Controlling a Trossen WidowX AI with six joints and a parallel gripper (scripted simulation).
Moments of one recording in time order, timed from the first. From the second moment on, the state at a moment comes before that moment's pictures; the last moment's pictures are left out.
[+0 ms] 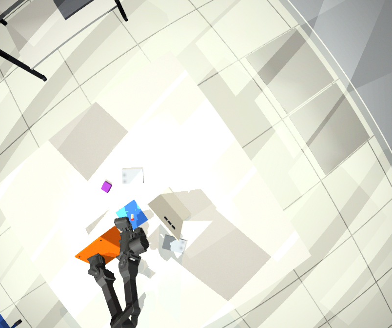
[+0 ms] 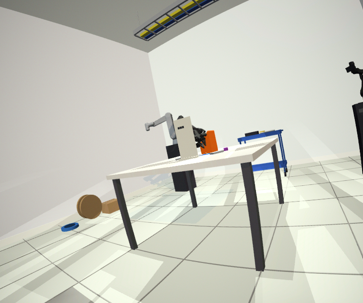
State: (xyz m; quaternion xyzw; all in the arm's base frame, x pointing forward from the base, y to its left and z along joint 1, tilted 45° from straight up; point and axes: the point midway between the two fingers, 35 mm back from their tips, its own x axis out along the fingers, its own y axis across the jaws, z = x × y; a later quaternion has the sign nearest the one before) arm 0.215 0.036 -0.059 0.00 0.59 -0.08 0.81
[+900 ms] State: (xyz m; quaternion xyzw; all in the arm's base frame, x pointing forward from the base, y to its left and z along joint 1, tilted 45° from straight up) arm 0.208 0.059 -0.033 0.00 0.59 -0.08 0.81
